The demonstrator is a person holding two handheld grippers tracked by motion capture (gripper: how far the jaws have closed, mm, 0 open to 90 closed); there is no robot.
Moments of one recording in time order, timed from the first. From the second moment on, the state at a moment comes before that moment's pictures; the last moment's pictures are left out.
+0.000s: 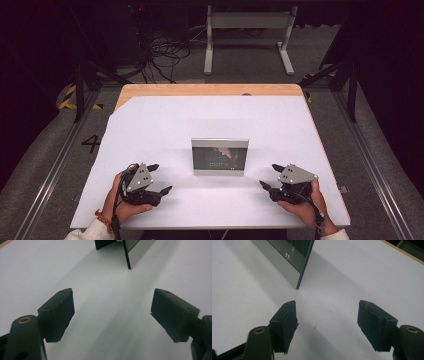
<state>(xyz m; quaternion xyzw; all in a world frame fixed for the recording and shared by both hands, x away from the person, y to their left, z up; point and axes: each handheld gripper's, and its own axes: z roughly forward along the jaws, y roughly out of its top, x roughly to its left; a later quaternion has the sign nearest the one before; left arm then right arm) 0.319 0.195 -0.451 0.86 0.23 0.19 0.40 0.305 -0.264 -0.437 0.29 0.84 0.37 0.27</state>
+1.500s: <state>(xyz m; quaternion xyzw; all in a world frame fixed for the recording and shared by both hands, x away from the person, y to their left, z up) 0.316 0.212 -0.460 0.84 0.29 0.18 0.42 0.303 -0.268 -0.453 0.30 0.83 0.38 0.27</state>
